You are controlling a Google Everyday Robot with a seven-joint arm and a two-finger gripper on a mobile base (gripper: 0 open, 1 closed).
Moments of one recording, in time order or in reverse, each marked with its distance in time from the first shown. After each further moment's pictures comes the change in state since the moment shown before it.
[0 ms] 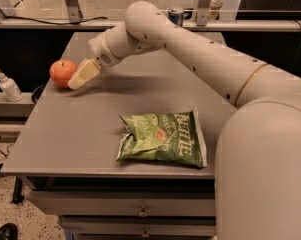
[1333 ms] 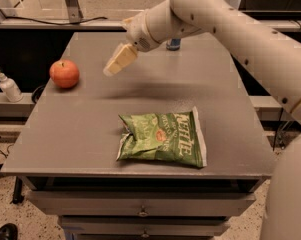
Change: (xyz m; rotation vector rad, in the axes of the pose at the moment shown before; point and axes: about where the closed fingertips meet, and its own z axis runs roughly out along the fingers) arm 0.015 -0.021 -0.124 0.114 0.053 -0.082
